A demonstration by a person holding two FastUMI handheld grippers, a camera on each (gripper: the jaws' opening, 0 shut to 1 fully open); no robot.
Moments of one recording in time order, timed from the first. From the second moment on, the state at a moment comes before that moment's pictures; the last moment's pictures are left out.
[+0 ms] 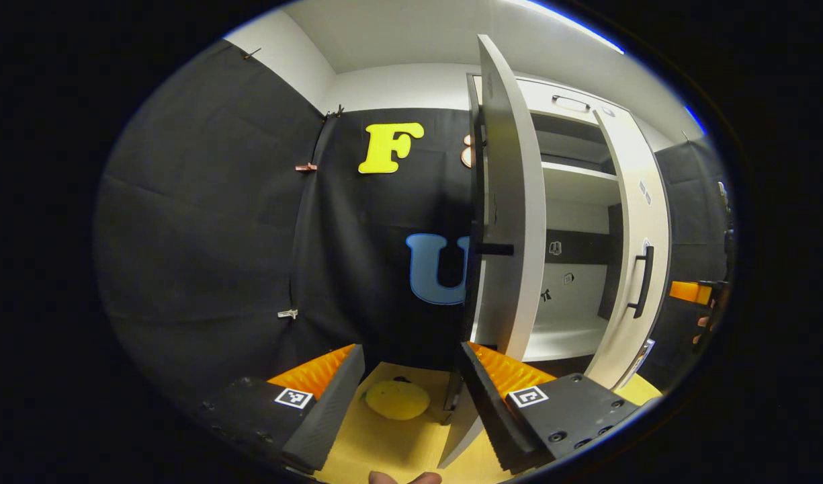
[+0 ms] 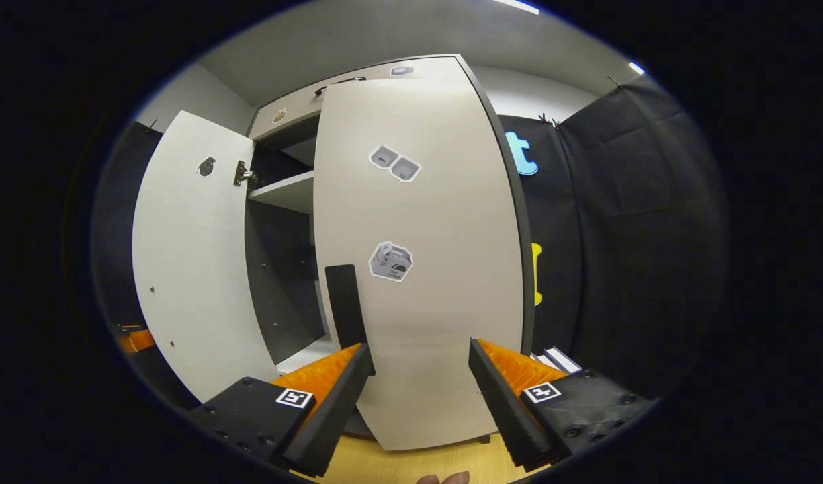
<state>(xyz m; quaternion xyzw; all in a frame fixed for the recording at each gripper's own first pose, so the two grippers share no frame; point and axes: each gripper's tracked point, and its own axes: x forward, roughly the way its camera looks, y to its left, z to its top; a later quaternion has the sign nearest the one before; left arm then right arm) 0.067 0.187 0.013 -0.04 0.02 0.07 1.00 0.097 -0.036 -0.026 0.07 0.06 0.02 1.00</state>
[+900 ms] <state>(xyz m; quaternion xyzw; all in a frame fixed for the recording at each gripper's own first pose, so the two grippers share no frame) 0.092 0.057 0.020 -0.02 0.01 -0.02 1.00 0.063 -0.081 -0.018 0.04 0.05 0.00 1.00</state>
